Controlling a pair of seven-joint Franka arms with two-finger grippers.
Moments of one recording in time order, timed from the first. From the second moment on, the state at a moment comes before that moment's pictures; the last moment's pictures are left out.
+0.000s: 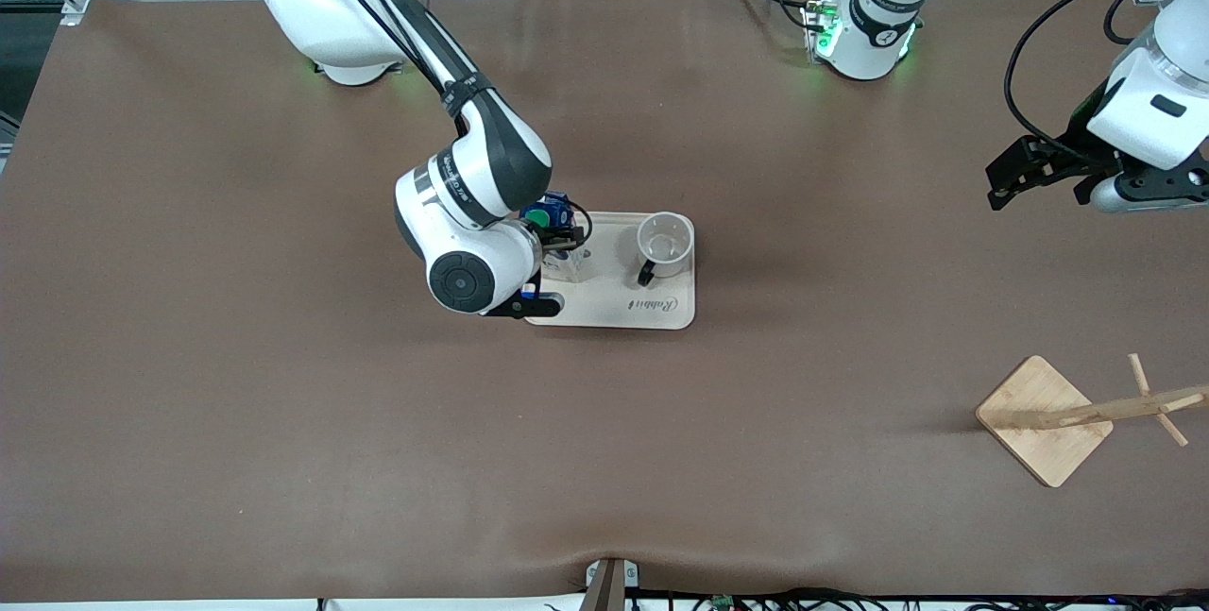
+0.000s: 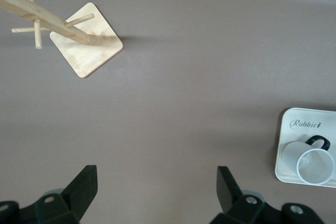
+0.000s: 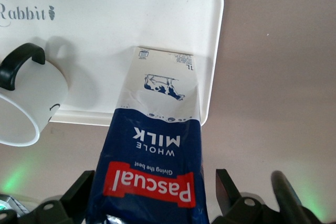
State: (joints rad) left arm -0.06 -0.03 -0.07 -1.64 0.03 1.70 -0.18; right arm 0.58 0.72 -0.02 -1.30 0.41 1.59 0.47
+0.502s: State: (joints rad) left arm -0.06 -0.03 -0.07 -1.64 0.03 1.70 -0.18; right arm 0.57 0.72 -0.03 -1.29 0.41 1.59 0.47
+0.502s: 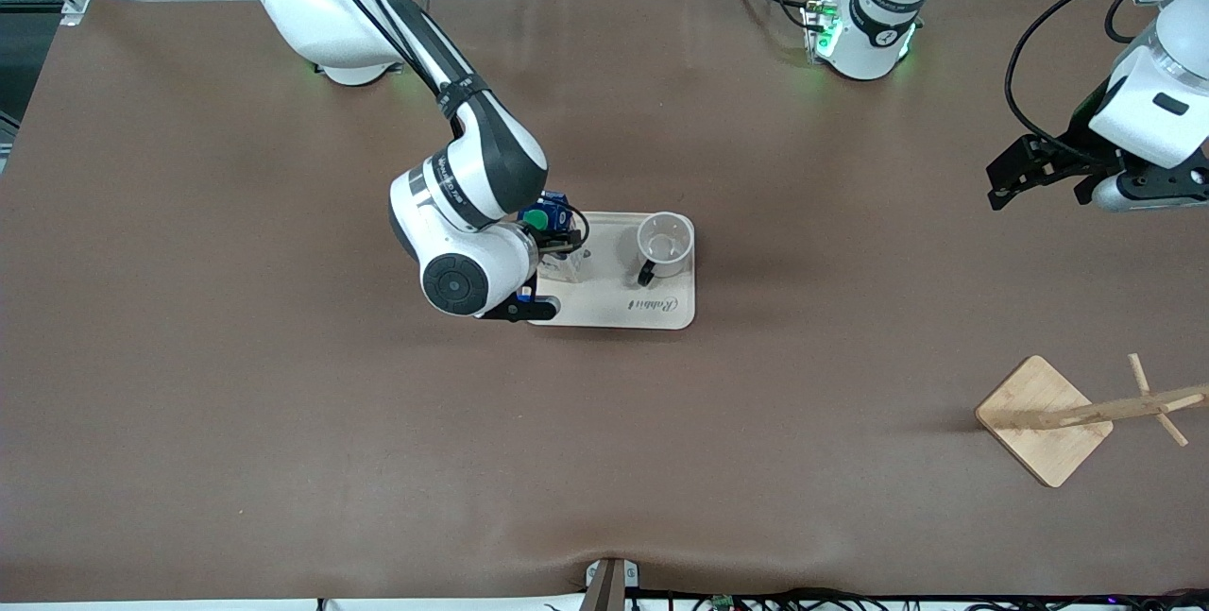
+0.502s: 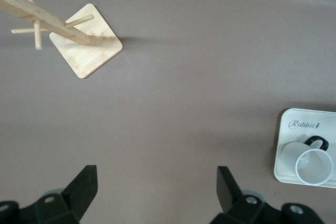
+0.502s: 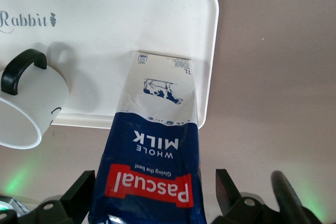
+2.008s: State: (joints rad) left arm -0.06 -0.04 -0.07 -1.64 0.03 1.70 -0.14; right arm 0.57 0.71 -0.03 -1.26 0.49 1.59 0.47
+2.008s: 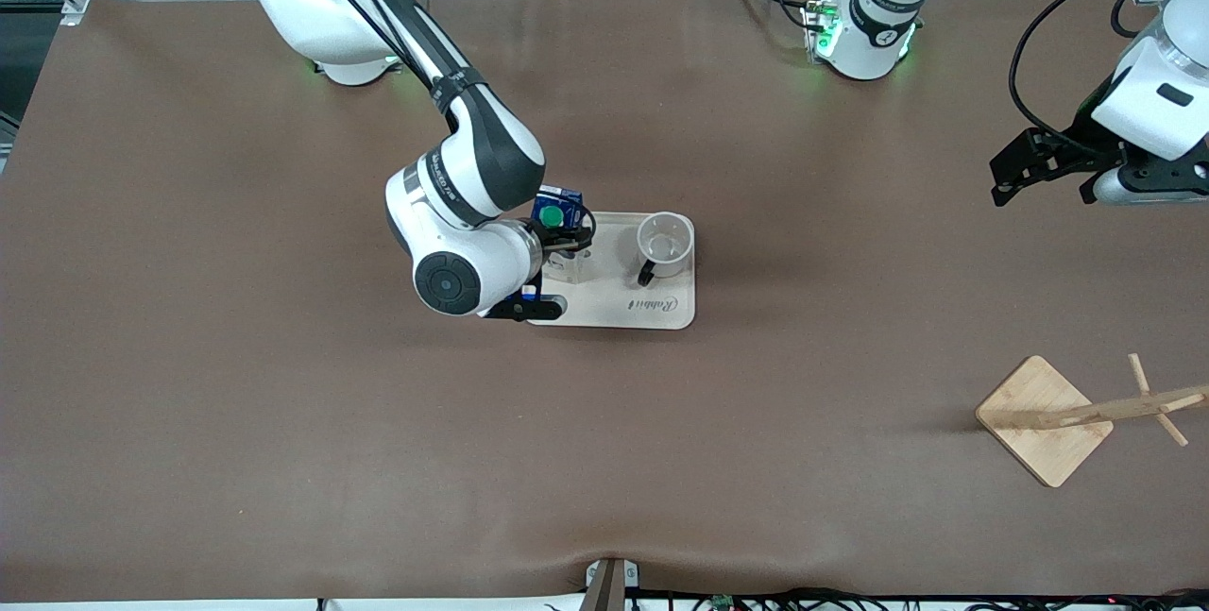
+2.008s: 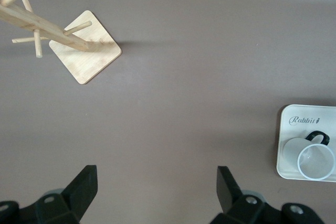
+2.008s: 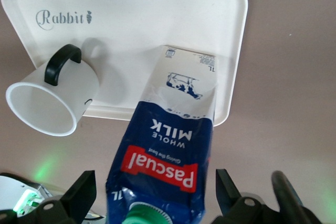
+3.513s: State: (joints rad) left arm -0.06 -0.05 -0.07 -1.63 0.03 1.68 -0.14; right arm 0.23 0.55 -0.07 -1.11 0.44 1.37 0.46
